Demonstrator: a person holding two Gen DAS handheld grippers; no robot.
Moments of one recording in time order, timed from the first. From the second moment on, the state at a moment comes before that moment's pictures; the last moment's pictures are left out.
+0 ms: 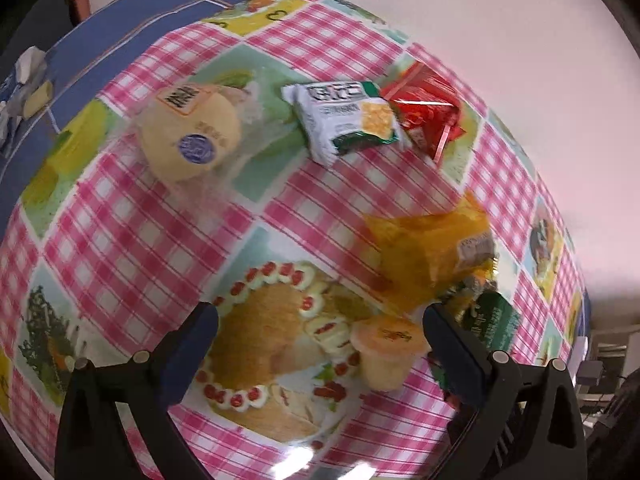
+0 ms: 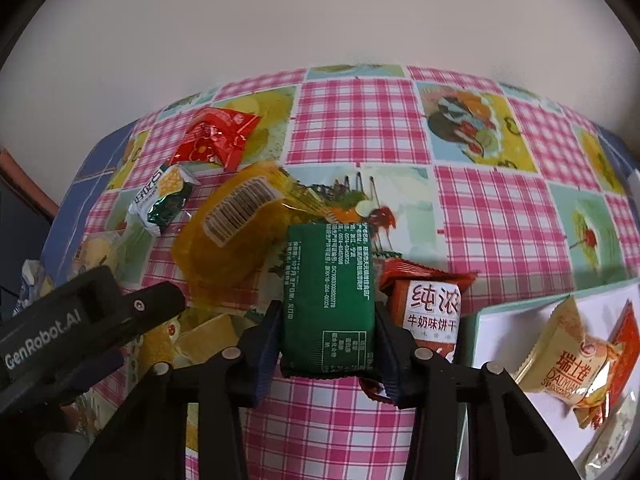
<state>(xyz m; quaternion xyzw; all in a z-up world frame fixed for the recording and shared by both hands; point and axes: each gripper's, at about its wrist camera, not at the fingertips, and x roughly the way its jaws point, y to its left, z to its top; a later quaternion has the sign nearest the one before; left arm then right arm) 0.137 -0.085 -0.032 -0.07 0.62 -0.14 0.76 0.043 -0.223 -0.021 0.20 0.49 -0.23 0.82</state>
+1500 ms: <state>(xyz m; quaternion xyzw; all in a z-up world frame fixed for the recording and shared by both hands) 0.115 -0.106 -0.021 -0.11 0.64 -0.21 0.73 0.021 -0.236 0.005 0.21 0.48 -0.23 0.82</state>
